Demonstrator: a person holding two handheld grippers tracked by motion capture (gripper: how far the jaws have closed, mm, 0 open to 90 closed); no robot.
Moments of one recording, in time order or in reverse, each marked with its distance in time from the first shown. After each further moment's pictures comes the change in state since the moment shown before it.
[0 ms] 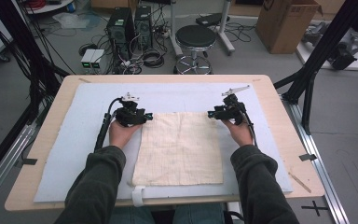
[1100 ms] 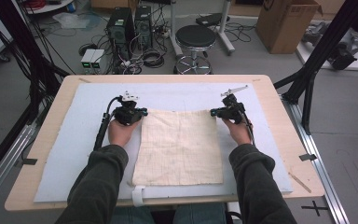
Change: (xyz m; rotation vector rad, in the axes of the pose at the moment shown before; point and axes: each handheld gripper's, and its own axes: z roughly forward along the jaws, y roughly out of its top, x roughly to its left) left arm -0.002 0.006 -0.012 -0.063 0.046 0.036; right arm -0.003 0.000 0.004 0.016 0.007 -0.007
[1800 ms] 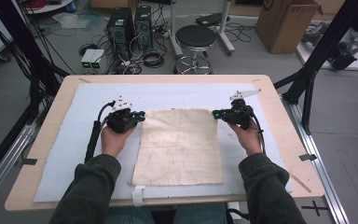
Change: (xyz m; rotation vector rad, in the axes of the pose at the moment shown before) left arm -0.022 -0.012 -0.050 -0.108 -0.060 0.065; right arm 0.024 -0.010 -0.046 -0.131 0.123 -0.070
